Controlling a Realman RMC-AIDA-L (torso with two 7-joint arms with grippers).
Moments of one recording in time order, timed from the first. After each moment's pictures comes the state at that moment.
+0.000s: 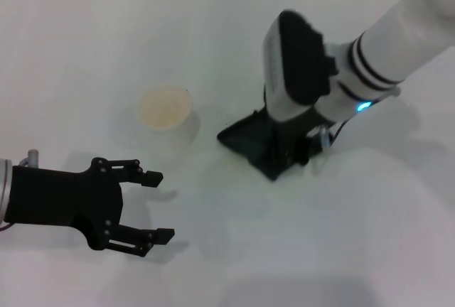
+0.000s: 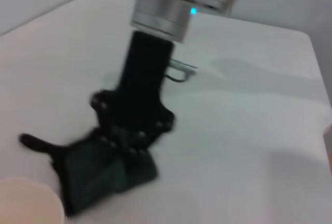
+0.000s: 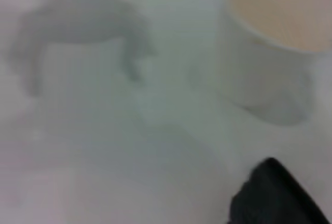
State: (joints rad) left arm -0.26 -2.08 1.10 1.23 2.02 1.72 -1.56; right arm 0.92 2.03 -1.77 -0.82 -2.20 -1.10 1.89
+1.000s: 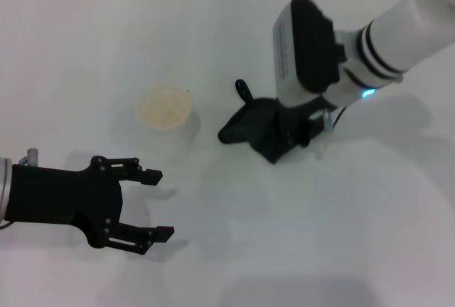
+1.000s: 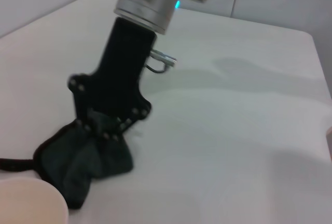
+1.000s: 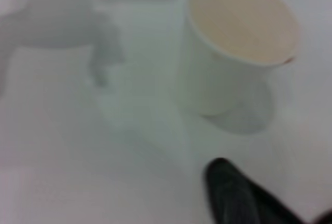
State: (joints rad) left arm -0.26 -2.08 1.10 1.23 2.02 1.72 -1.56; right arm 0.93 2.02 -1.71 -0.75 -2.17 -1.03 1.77
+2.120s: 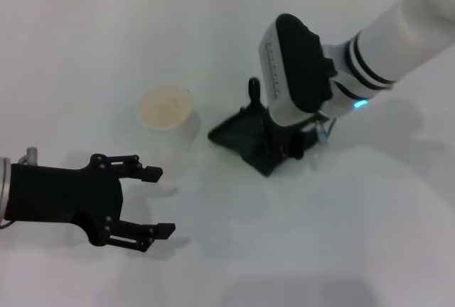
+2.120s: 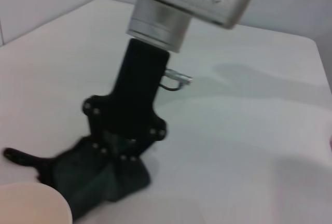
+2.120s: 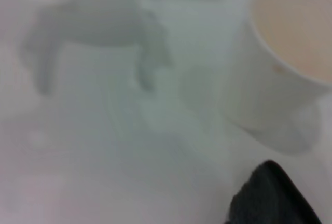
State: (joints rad) left arm -0.25 -2.08 1.10 1.23 2.00 1.71 -1.56; right arm 0.92 2.02 -1.80 -0.79 -2.13 -1.02 1.76
